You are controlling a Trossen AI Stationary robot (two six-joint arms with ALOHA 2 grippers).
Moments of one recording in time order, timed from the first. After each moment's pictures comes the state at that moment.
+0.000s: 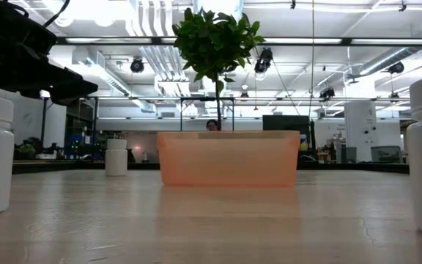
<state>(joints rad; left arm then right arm) -0.03 0.24 0.01 0.04 0.05 0.01 0.95 1.70 2.04 -1.57 -0.08 1.05</state>
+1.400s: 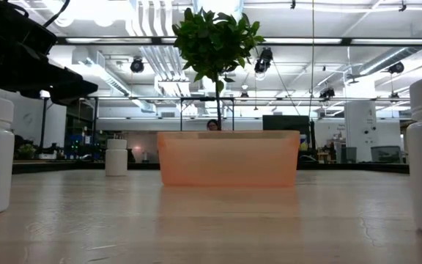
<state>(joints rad) -0.03 0.24 0.01 0.04 0.05 0.01 0.96 1.52 1.27 -1.13 0.09 1.12</state>
